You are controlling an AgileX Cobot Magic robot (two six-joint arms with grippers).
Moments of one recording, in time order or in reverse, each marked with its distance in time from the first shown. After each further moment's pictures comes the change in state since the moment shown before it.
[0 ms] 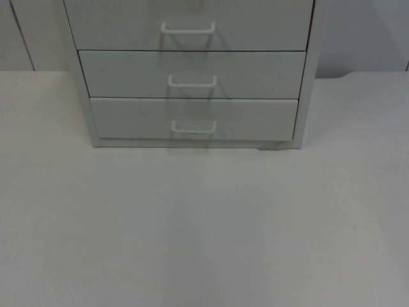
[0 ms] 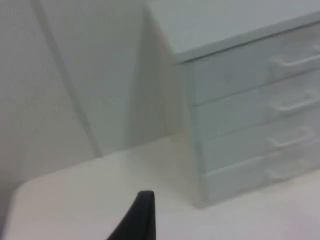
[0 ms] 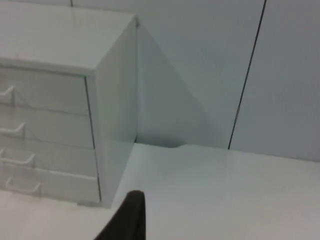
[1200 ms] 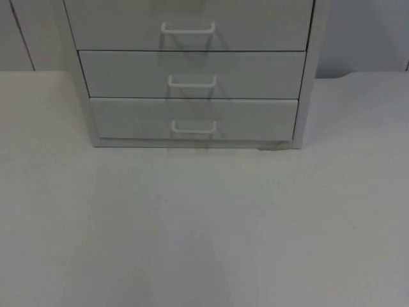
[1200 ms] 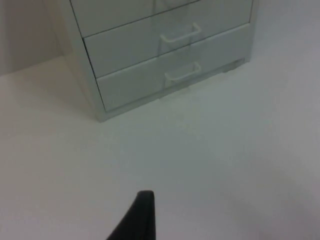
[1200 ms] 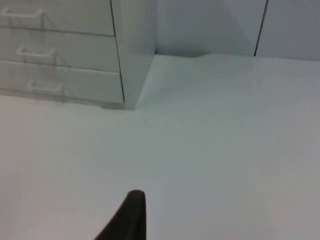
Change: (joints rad) right arm 0.014 -0.434 0.353 -0.004 0.225 0.070; left arm -0.114 -0.328 0.246 -0.130 0.254 -0.004
